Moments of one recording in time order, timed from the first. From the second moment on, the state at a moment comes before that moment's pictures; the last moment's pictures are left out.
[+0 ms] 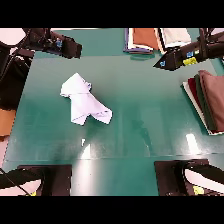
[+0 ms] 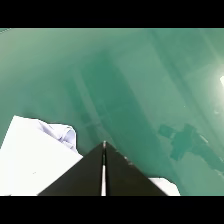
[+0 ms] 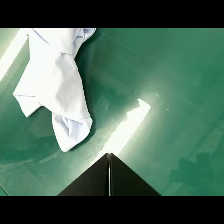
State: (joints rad) left arm -0.42 -1.35 1.79 1.46 -1.13 -1.54; right arm 0.09 -1.20 1.58 -0.97 1.41 1.28
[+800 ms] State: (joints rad) left arm -0.42 -1.36 1.79 1.49 -1.12 -1.54; right arm 0.09 -1.20 1.58 -0.97 1.41 1.28
